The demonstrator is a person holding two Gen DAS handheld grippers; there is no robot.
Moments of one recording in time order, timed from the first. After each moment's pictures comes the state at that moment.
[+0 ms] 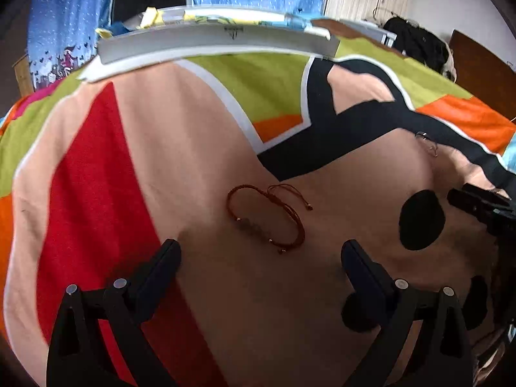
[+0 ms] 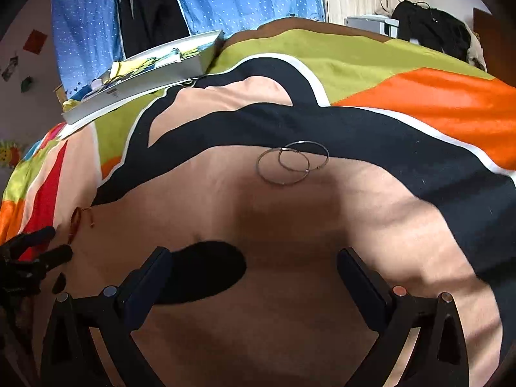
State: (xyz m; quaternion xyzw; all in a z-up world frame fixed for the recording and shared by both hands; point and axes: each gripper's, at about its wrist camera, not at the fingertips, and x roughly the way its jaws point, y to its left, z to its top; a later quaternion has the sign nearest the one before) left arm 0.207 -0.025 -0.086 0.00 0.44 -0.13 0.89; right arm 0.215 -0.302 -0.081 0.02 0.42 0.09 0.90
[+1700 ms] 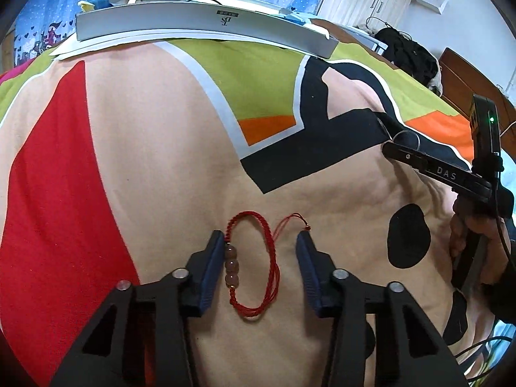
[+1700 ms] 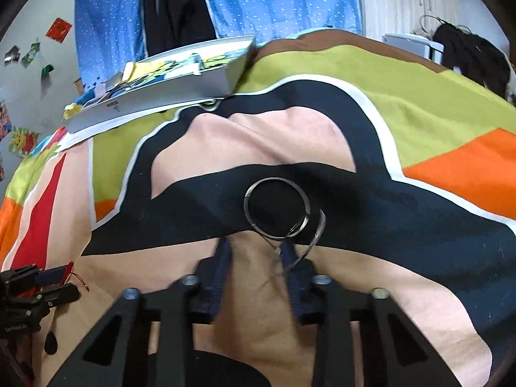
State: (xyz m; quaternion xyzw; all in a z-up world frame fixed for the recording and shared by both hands) left arm 0.229 -0.020 -0.096 -0.06 0.44 -0.18 0.88; right arm 0.291 -0.268 -0.082 -0.01 0.39 0.15 0.91
